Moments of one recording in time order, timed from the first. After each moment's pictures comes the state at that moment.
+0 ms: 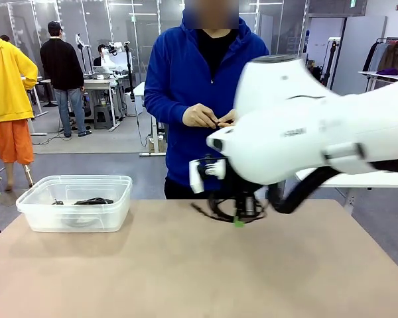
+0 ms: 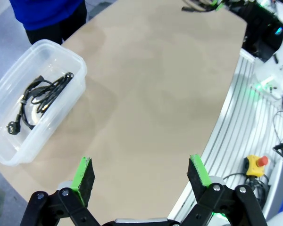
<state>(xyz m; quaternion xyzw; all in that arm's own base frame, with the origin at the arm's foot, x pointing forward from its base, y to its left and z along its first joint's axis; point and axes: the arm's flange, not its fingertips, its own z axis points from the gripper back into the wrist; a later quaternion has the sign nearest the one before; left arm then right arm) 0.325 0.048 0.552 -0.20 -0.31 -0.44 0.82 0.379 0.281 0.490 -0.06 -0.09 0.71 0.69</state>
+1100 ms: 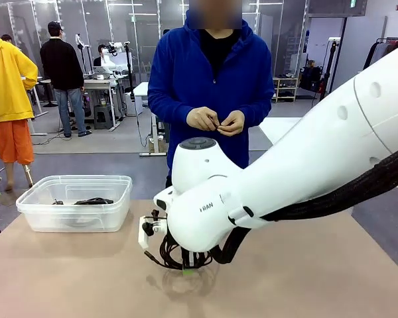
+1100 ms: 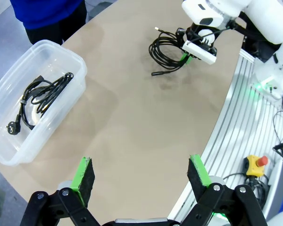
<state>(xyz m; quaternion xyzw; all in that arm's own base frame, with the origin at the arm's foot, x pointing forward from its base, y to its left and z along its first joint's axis) 0.325 0.048 0.552 -0.20 -0.31 -0.44 0.82 0.395 0.386 0.343 -0.01 -0.07 0.74 0.67</state>
